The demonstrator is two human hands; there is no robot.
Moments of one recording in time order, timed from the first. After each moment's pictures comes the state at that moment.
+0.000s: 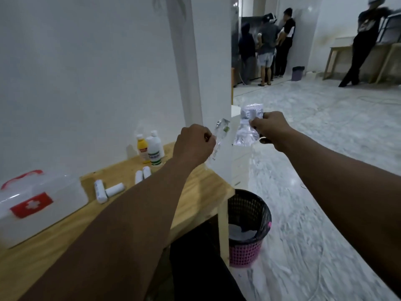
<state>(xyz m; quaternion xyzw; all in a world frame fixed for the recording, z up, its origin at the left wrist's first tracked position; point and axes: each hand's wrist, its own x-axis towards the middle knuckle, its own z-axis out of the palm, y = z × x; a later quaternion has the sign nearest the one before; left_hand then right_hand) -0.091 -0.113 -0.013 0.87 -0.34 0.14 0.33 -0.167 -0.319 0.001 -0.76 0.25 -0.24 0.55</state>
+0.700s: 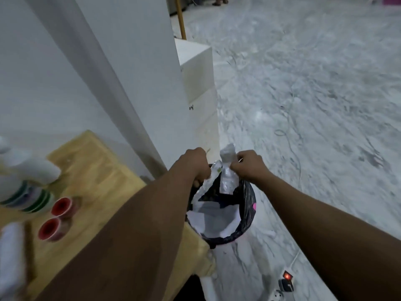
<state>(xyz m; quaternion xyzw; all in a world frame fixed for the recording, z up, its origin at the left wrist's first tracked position) 0.052 -0.326 -0.213 0.90 -0.30 -0.31 0.07 -0.067 -0.438 -0.267 -0.77 0.43 -0.06 0.46</state>
